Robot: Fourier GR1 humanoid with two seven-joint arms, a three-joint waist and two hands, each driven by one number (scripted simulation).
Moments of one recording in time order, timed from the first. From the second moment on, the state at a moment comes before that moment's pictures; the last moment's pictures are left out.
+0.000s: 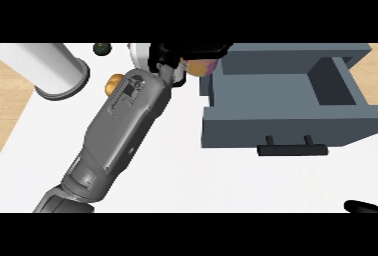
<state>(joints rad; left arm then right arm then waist) -1.07 0.00 -0.09 -0.89 0.20 0.32 0.10 0.07 -0.11 -0.31 -2.28 -0.08 0.07 0.34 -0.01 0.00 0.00</state>
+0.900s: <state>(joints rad) -1.49 0.00 -0.20 -0.56 0.35 0.45 0.20 0.02 -0.11 -0.31 -2.24 -0.07 0.07 0.33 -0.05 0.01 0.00</state>
